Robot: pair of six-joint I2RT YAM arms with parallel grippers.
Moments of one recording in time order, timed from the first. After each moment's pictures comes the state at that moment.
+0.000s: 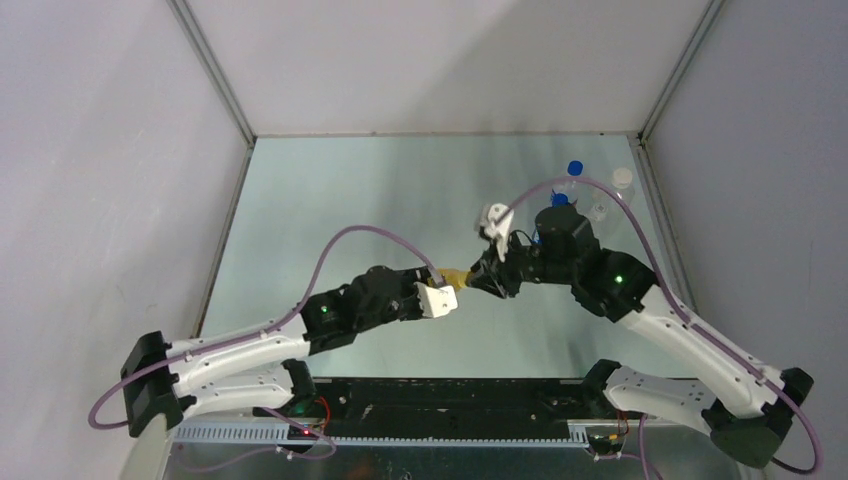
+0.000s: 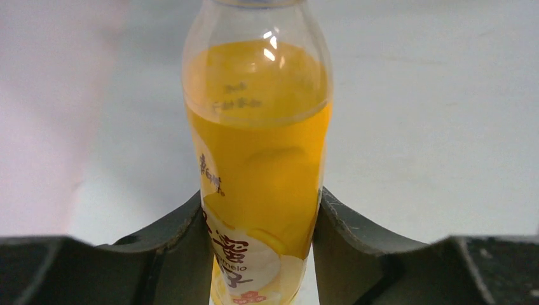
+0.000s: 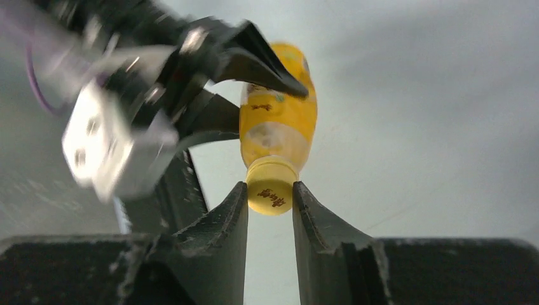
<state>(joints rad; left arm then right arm) -1.06 0.99 0.68 -0.15 -0.01 0.51 0.81 0.98 1.06 -0.55 -0.46 -0.21</state>
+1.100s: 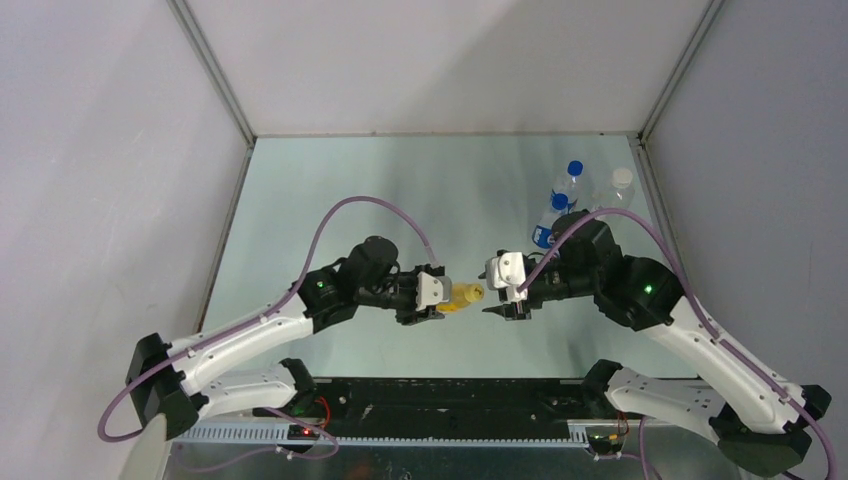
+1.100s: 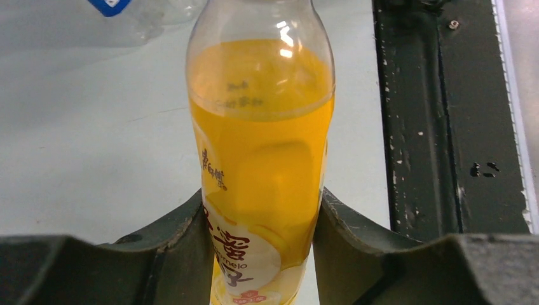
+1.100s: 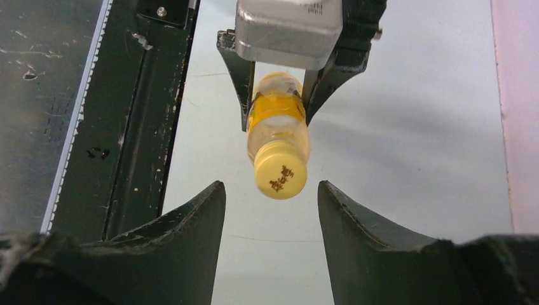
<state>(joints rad) -0.92 1.05 0.80 -0.31 0.46 0.50 0.83 0.91 1.14 -0.79 -0.59 -0.68</state>
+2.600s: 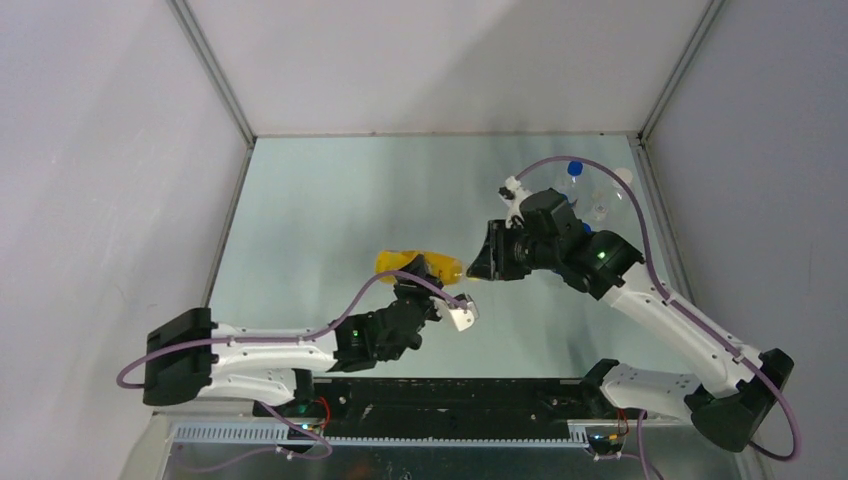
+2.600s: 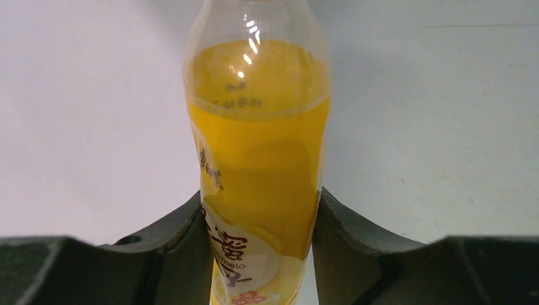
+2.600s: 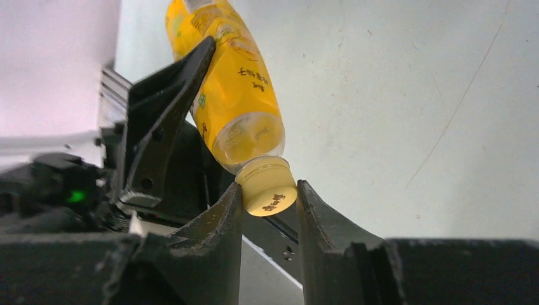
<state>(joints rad) -1.30 1.14 0.55 0.29 -0.71 0.81 0.75 1.13 1.16 -0.75 -0.21 0.62</state>
